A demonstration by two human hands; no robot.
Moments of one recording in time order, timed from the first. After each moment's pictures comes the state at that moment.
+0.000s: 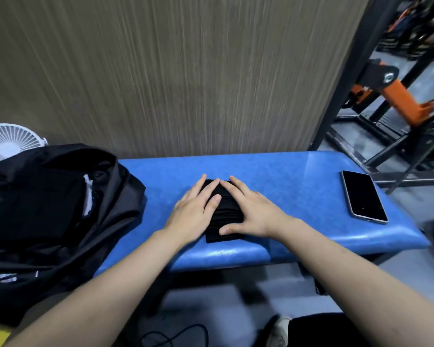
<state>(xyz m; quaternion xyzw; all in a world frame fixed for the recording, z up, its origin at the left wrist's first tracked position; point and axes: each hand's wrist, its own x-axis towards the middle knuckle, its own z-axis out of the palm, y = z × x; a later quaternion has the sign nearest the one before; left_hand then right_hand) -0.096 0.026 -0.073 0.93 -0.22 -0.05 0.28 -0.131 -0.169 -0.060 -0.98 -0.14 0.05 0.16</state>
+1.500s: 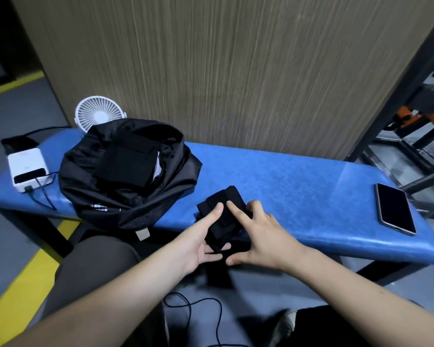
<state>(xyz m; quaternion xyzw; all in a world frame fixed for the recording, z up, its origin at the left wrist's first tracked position) -0.223 0.111 -0.062 0.60 0.15 -0.31 0.72 -0.234 -0.071 -0.043 -0.98 -0.18 0.07 0.08</state>
